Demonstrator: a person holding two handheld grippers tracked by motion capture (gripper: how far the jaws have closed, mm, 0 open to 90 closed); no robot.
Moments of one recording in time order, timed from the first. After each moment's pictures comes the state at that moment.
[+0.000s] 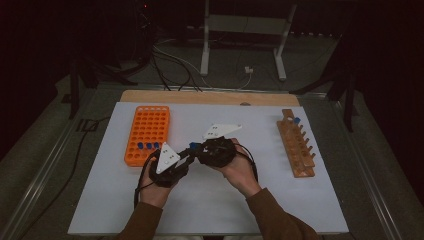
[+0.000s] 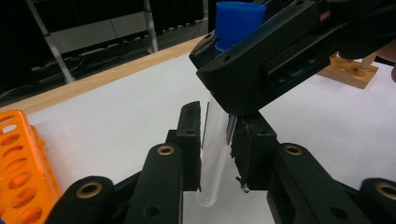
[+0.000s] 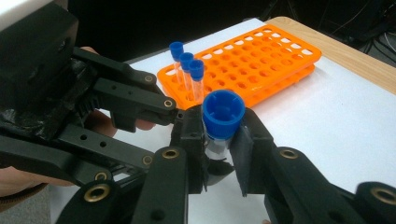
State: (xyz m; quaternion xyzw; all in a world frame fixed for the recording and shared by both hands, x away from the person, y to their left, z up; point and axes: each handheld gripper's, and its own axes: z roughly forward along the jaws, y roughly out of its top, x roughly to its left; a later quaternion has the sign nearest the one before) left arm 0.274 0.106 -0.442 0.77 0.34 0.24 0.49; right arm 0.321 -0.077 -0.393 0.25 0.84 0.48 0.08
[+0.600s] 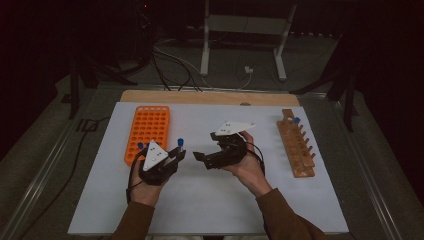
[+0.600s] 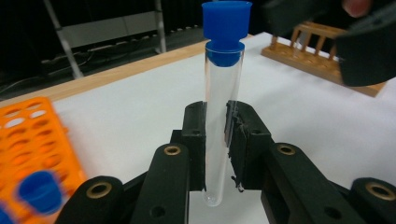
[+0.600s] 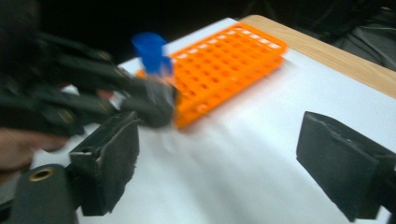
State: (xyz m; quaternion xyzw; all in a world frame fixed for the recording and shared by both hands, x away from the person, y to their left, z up) left arm 0.276 0.141 -0.438 0.74 0.37 0.24 0.50; right arm 0.325 -0.108 -0.394 0.29 0.82 0.47 0.10
